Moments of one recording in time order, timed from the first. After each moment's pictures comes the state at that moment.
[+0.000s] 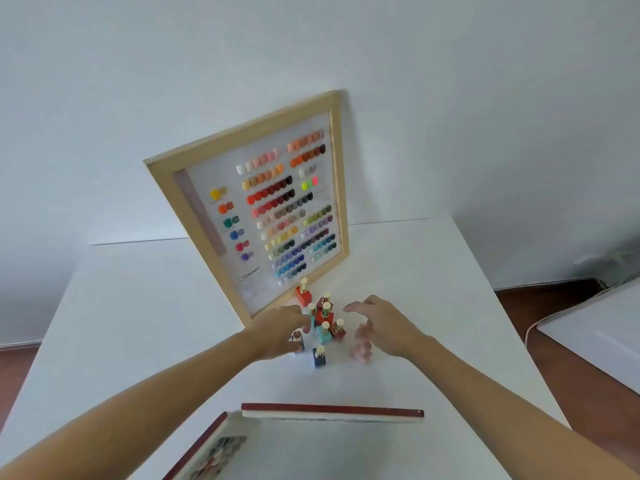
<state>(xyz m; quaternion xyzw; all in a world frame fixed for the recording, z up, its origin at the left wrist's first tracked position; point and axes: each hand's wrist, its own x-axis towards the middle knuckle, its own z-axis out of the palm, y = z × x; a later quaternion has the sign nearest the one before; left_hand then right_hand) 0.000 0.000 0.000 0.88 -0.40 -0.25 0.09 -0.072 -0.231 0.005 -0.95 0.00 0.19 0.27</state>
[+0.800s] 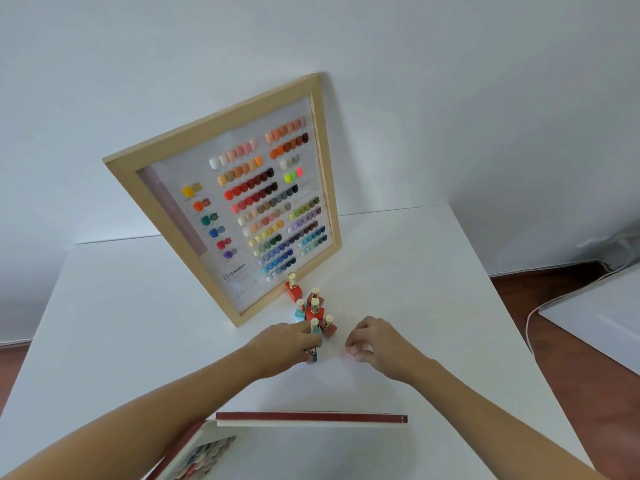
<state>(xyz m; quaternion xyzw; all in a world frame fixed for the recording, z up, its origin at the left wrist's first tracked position) -0.022 -0.026 -0.029 0.84 -0.48 -0.24 0.04 -0.106 -0.243 -0.021 -0.94 -0.03 0.20 0.27</state>
